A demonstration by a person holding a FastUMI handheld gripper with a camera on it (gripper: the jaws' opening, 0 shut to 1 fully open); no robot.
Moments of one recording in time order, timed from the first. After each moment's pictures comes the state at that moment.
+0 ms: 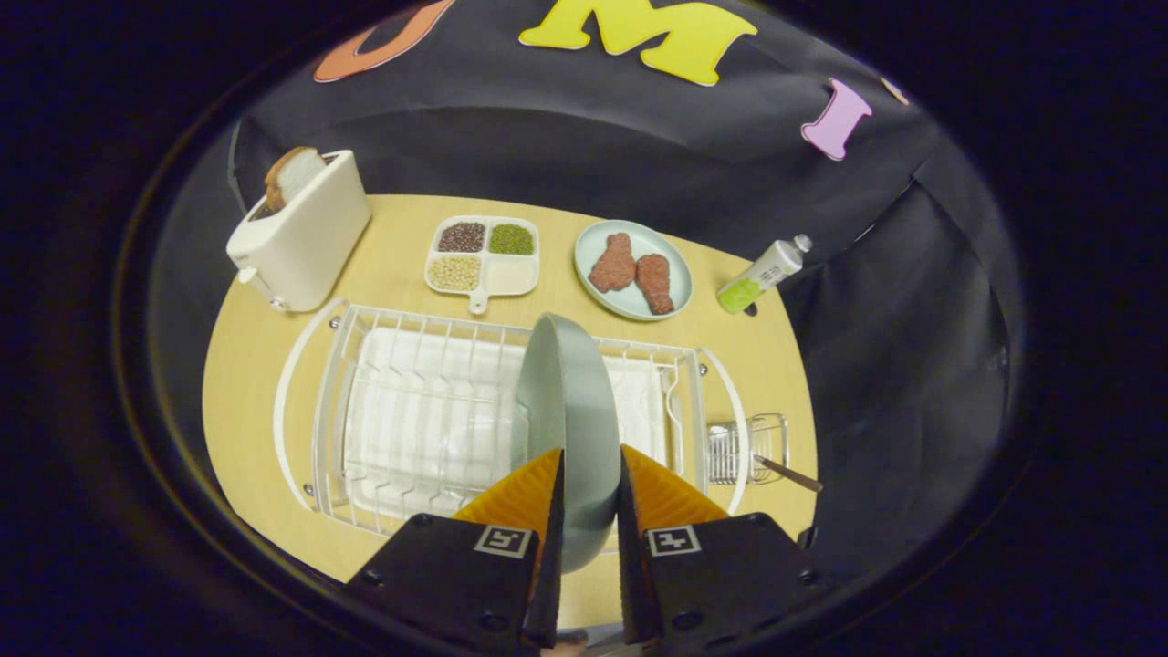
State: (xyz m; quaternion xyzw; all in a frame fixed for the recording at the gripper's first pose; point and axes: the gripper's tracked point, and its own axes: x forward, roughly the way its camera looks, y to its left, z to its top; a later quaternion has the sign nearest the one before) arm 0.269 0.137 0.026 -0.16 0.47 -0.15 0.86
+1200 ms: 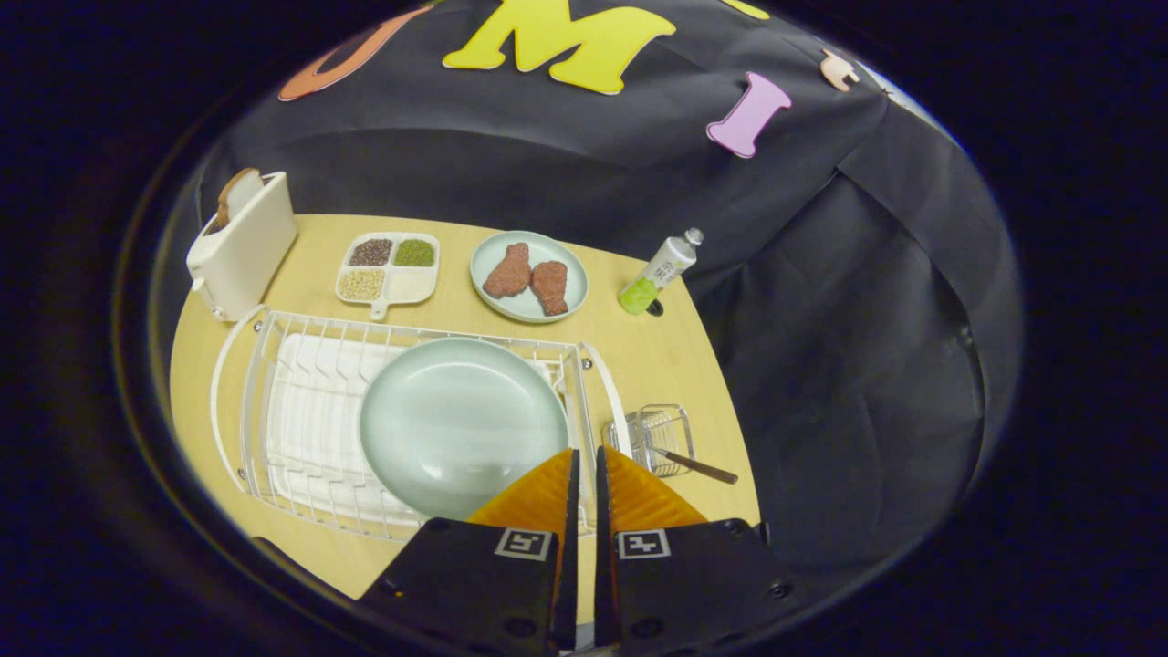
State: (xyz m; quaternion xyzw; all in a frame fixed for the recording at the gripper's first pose) arm 0.241 0.046 0.038 -0.13 0.44 -0.21 0.86
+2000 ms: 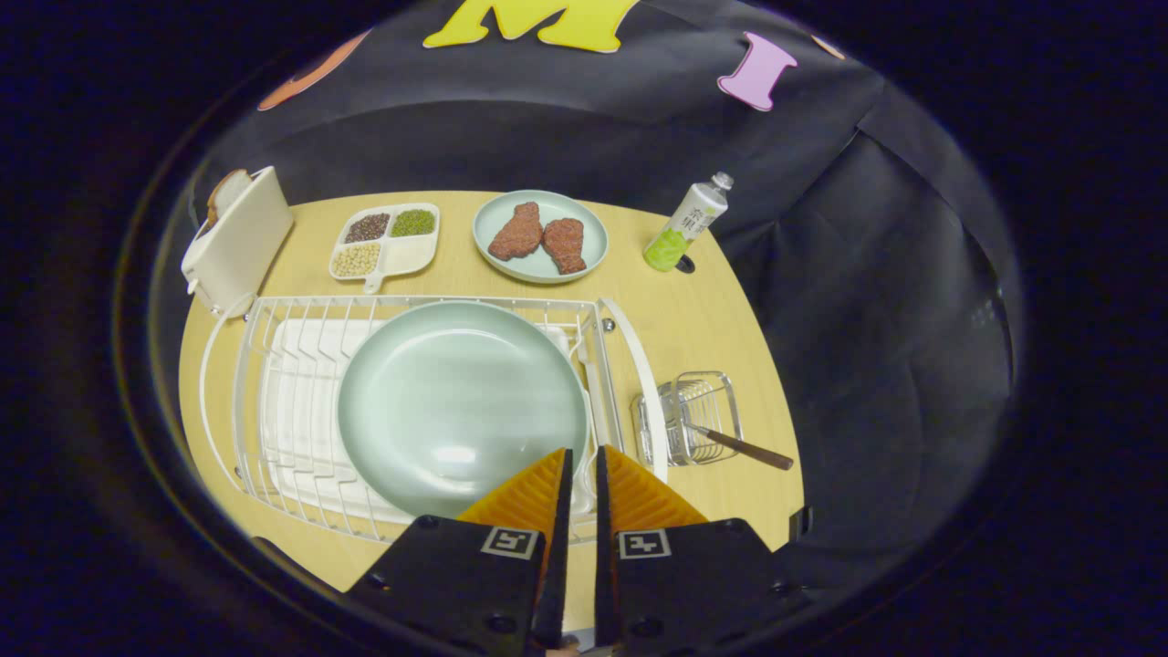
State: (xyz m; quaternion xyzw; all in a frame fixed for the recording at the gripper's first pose) arm 0.255 0.033 -0.025 -0.07 0.49 -0.16 0.85
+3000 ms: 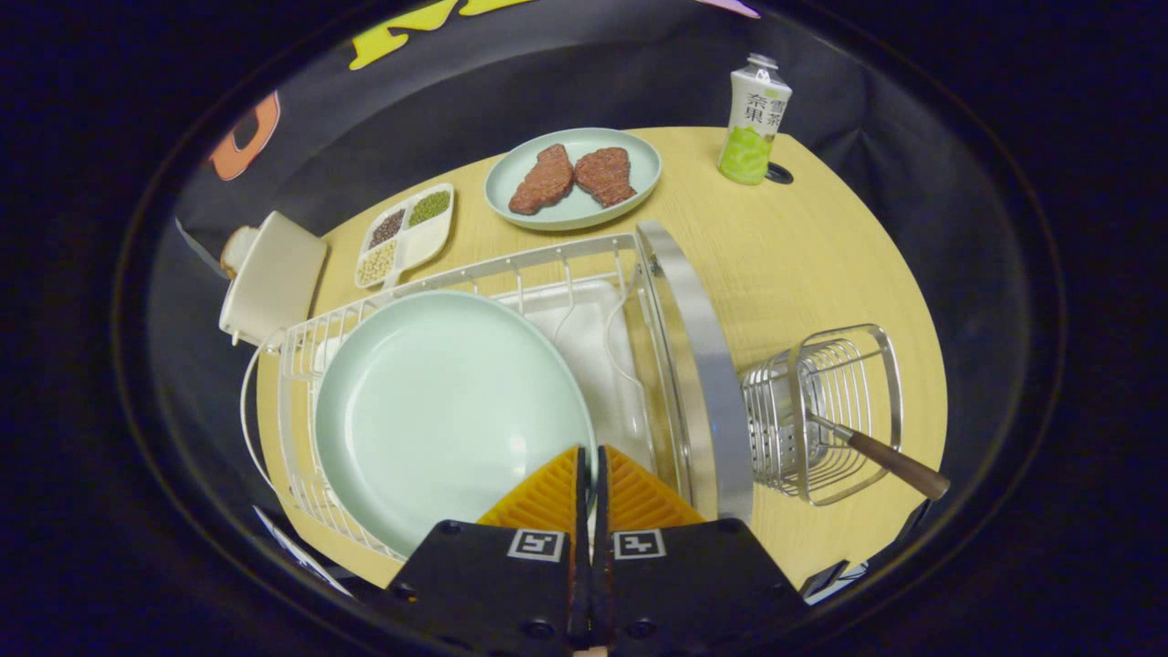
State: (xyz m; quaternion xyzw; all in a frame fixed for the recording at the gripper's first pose) arm 0.290 0.018 -0.085 0.08 0.54 -0.02 0.84
